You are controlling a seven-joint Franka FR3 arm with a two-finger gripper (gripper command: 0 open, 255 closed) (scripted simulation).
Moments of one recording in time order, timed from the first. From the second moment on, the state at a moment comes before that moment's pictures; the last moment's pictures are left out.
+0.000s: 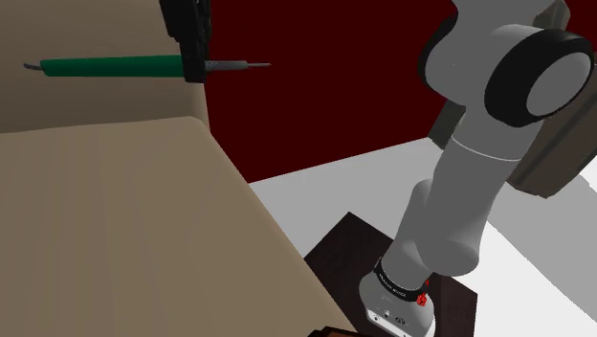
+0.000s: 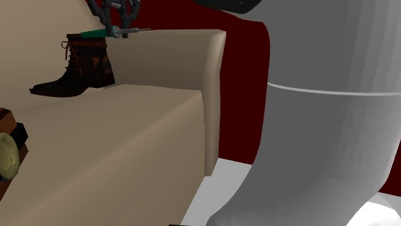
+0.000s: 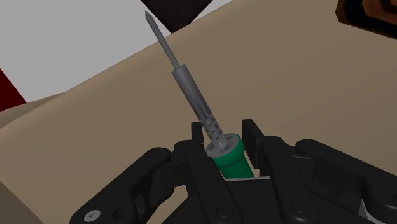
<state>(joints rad) 0.35 0.08 0.48 -1.12 0.05 1.10 0.00</state>
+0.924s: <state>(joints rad) 0.45 -0.16 0.60 -1.36 0.20 1.16 0.26</state>
